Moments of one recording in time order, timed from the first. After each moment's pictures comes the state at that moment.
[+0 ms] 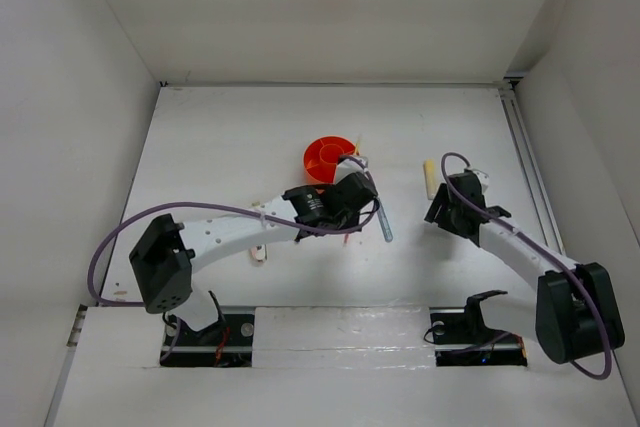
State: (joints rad) left arm -1.09 1.54 1.24 -0.63 -0.36 -0.74; right arm 0.22 1.17 0.54 -0.30 0.23 0.61
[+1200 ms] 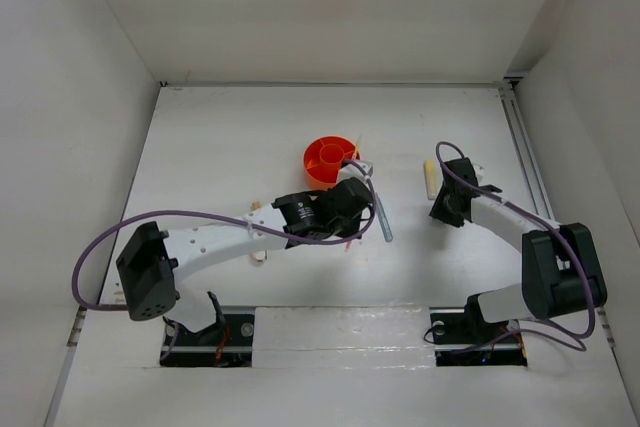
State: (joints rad) left arm -1.13 1.46 1.17 -0.55 -0.30 -0.67; right arm 0.18 1.40 0.69 -0.37 0.22 0.60
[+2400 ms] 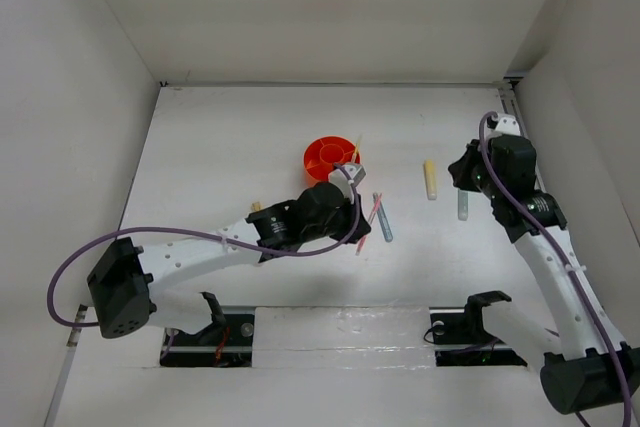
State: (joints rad) left arm -1.08 1.29 0.91 -0.17 -0.05 -0.64; right arm 0.16 0.91 0.95 -0.53 0.03 0.32
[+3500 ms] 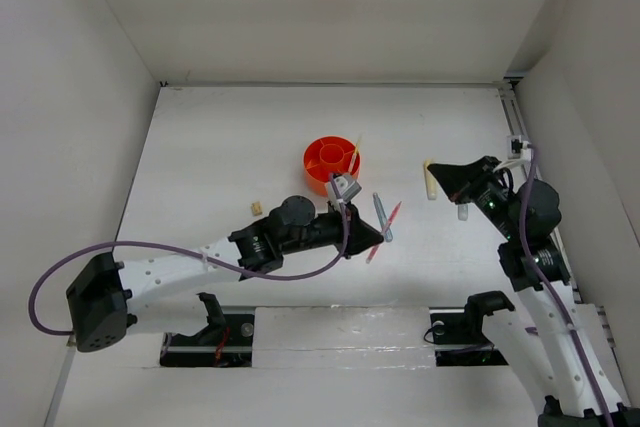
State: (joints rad) left arm -1.11 1.13 0.71 0.25 0.19 -0.53; right arm 0.16 0.58 0.68 -0.08 -0.35 0.69
